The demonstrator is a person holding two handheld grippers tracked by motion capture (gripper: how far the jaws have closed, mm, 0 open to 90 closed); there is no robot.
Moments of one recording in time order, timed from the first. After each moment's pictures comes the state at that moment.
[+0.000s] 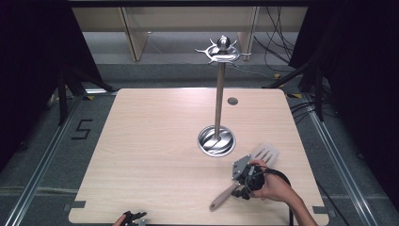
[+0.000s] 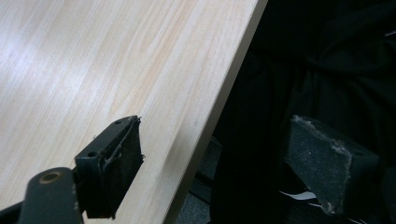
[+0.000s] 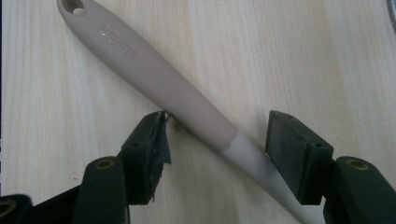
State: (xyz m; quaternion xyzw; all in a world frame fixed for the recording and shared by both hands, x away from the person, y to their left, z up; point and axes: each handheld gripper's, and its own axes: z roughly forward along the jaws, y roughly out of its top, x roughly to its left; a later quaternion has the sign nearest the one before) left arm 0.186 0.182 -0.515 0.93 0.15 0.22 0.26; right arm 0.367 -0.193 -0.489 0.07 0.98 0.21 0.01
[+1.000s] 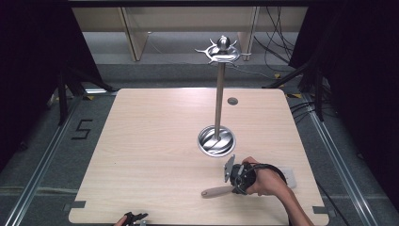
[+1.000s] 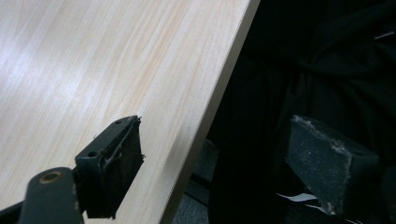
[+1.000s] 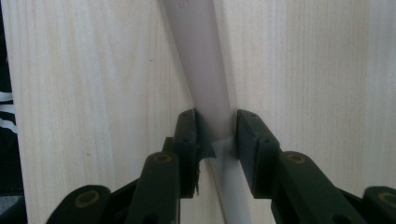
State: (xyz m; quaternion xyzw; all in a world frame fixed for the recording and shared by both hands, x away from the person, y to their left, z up) left arm 0.185 0.181 -0.515 0.93 0.14 0.22 0.27; right arm 0.367 -0.165 -0.475 0.05 1.00 0.08 0.00
